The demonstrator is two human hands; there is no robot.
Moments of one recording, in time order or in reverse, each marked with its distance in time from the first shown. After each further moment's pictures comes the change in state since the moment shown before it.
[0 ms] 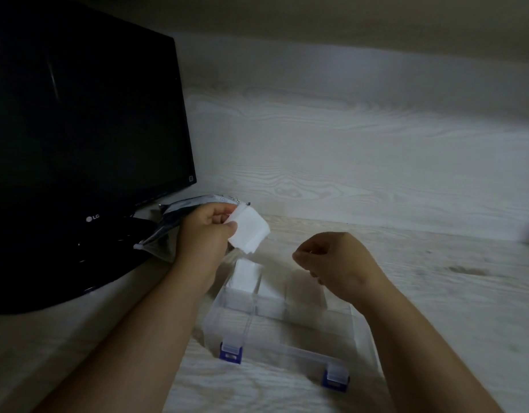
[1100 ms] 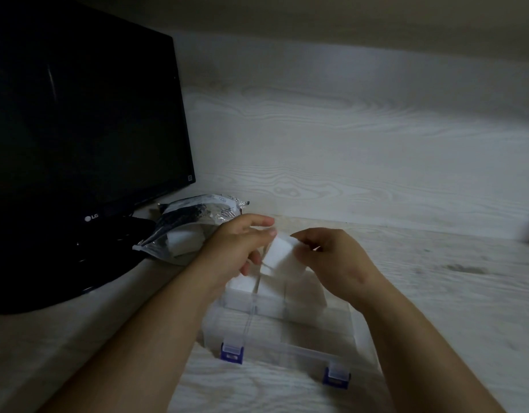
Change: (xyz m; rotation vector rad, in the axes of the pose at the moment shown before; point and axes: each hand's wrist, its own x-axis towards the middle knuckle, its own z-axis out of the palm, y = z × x) left_hand -0.021 0.006 0.011 0.126 -0.408 -0.039; right_hand 0.001 -0.001 0.002 0.039 -0.032 -0.113
